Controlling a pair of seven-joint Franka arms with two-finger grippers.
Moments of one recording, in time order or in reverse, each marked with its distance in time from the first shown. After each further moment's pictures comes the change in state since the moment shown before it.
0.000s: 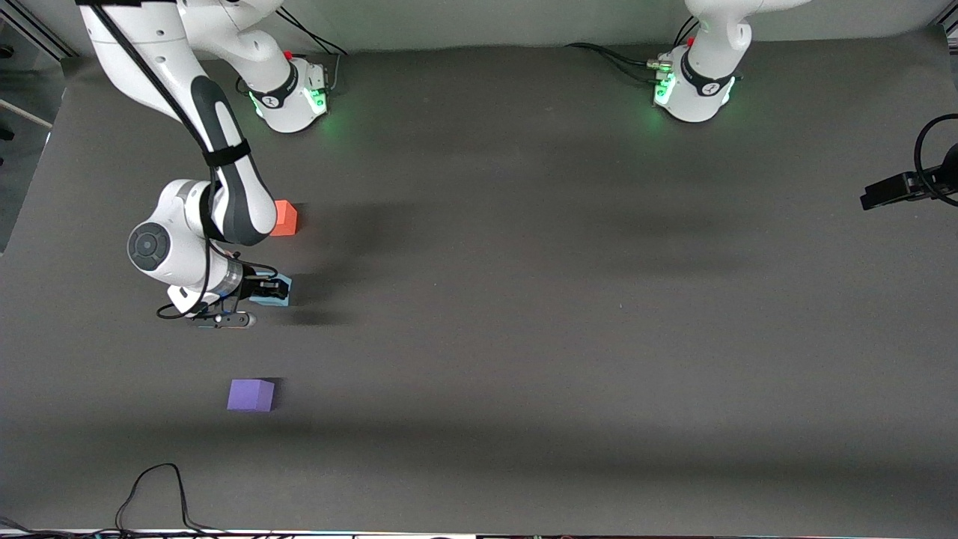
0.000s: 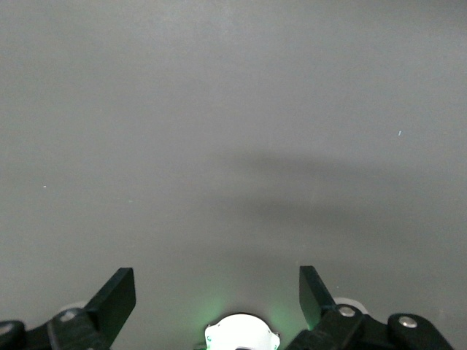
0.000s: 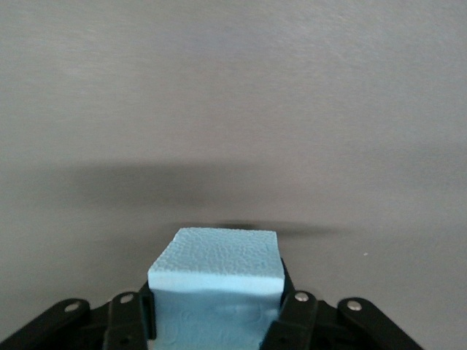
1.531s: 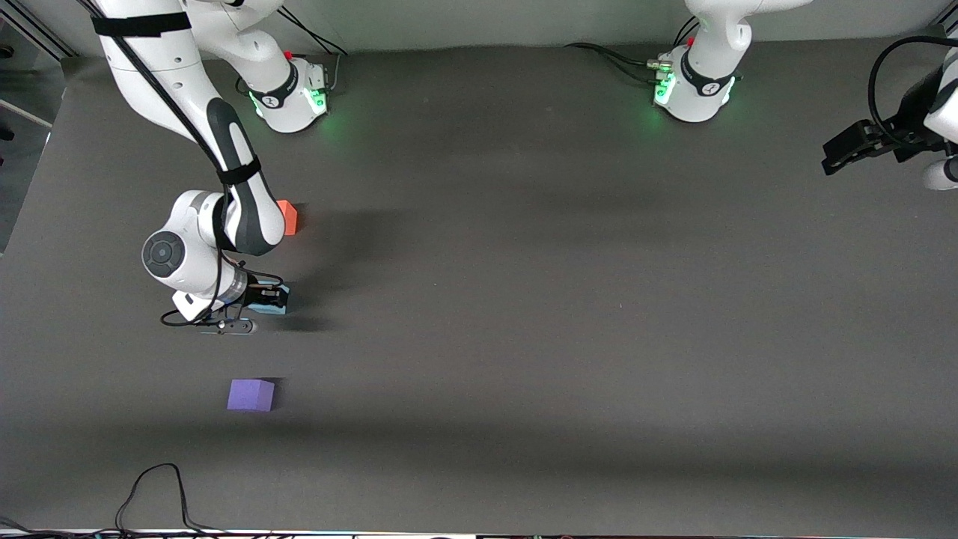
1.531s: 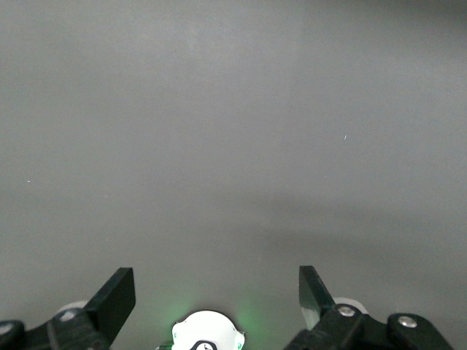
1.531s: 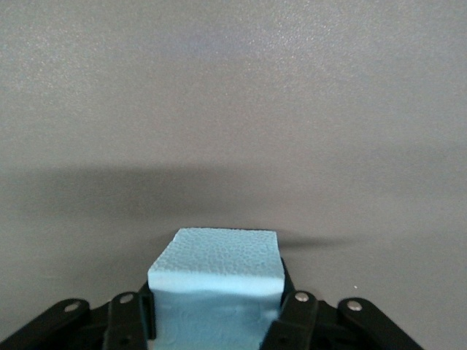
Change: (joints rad) left arm -0.028 -0.120 -0.120 0.007 -0.017 -0.037 -0.170; right arm -0.004 0.060 0.008 0.011 0.012 0.066 -0.002
